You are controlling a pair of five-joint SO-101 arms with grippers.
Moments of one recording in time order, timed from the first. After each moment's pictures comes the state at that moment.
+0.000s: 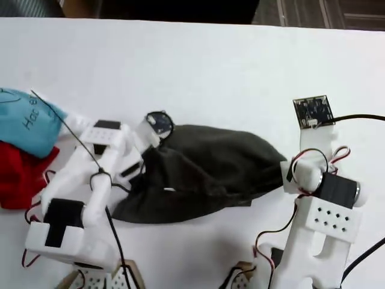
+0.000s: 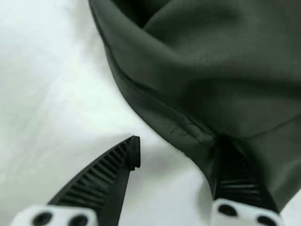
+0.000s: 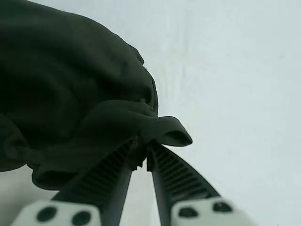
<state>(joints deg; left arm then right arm) -1.2 1.9 34.8 60.4 -45.5 14.9 -49.4 39.9 80.6 27.1</state>
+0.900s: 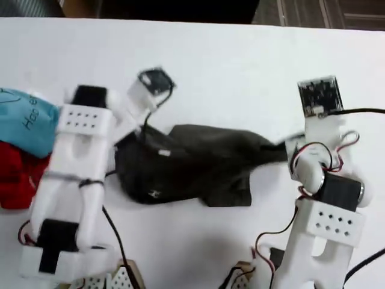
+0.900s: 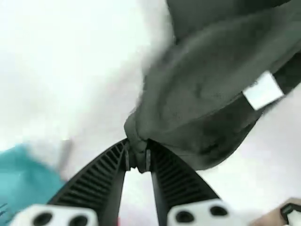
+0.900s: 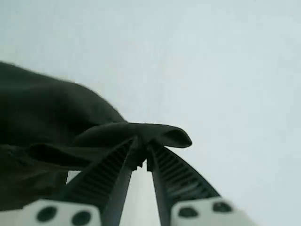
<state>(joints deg) -0.5 -8.8 3.6 90.0 -40.7 11.5 -49.4 30.5 71.8 27.1</state>
